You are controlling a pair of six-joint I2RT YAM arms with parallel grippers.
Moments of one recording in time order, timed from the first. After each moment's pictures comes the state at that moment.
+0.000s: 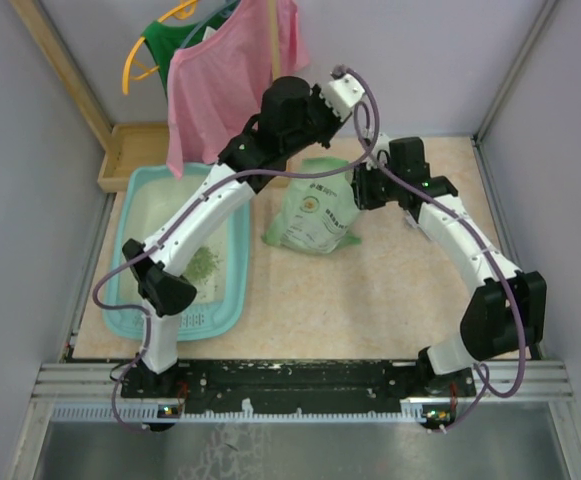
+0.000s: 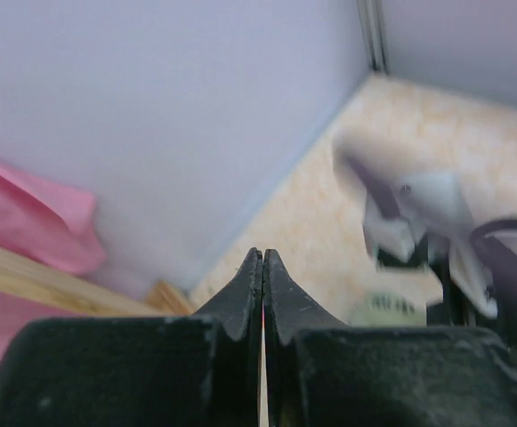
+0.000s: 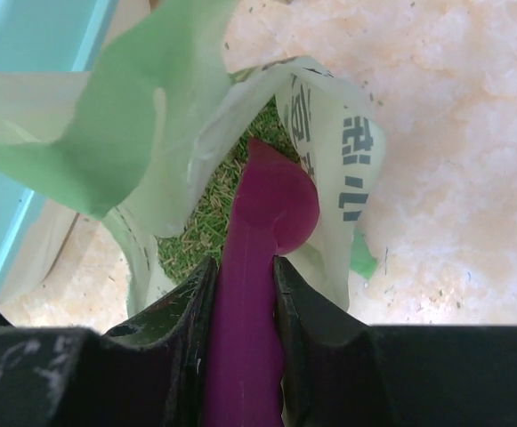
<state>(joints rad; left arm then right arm) -0.81 2.01 2.30 -0.47 -0.04 0.38 0.28 1.48 1.29 -0.50 -0.42 0.08</state>
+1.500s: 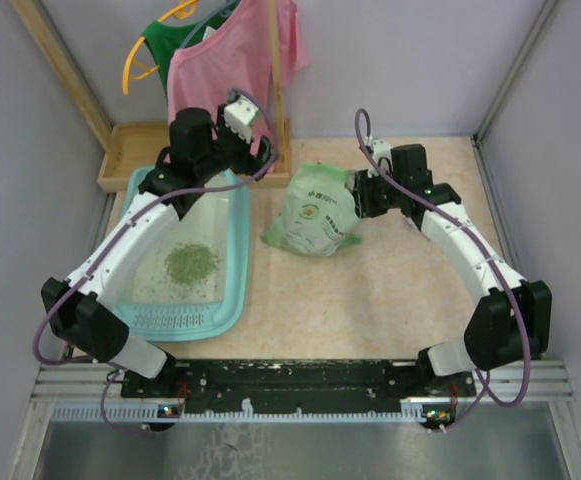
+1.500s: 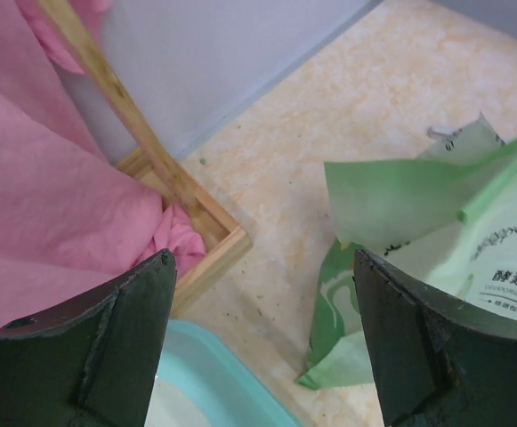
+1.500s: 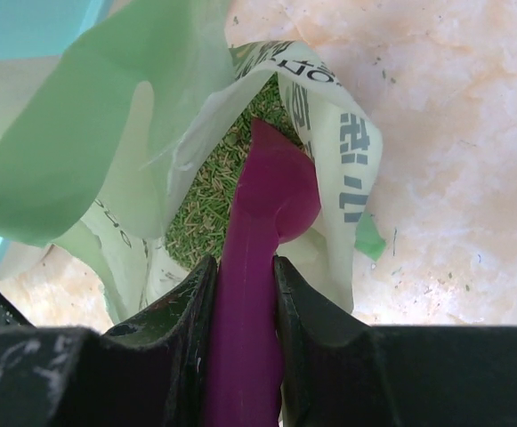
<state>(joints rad) -0.53 1.50 1.50 -0.22 0.17 0.21 0.29 1.42 1.23 -0.52 -0.42 0.07</state>
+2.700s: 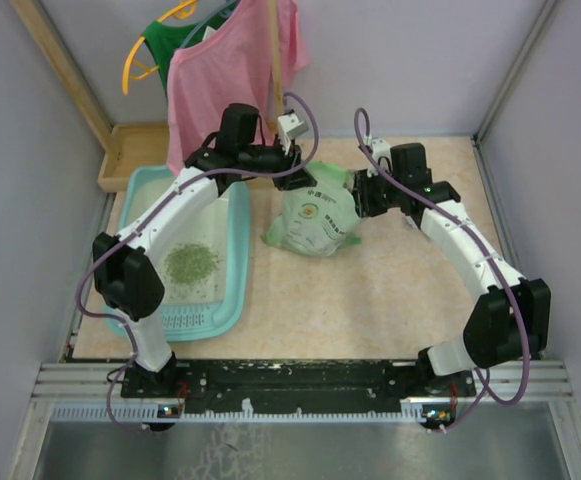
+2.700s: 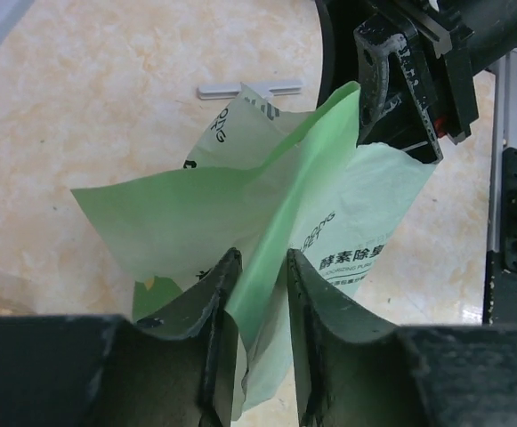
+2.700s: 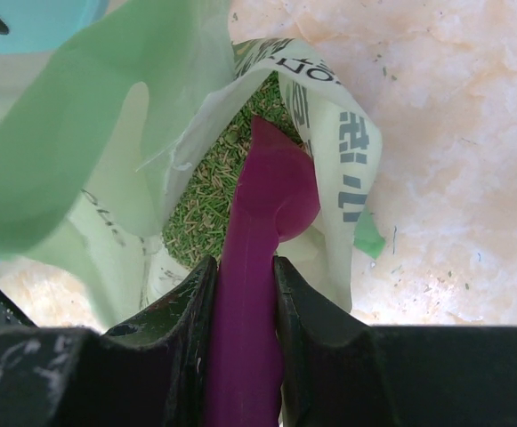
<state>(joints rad) -0.53 1.83 1.76 -0.39 0.76 0.16 0.29 1.43 1.25 -0.54 -0.42 0.06</state>
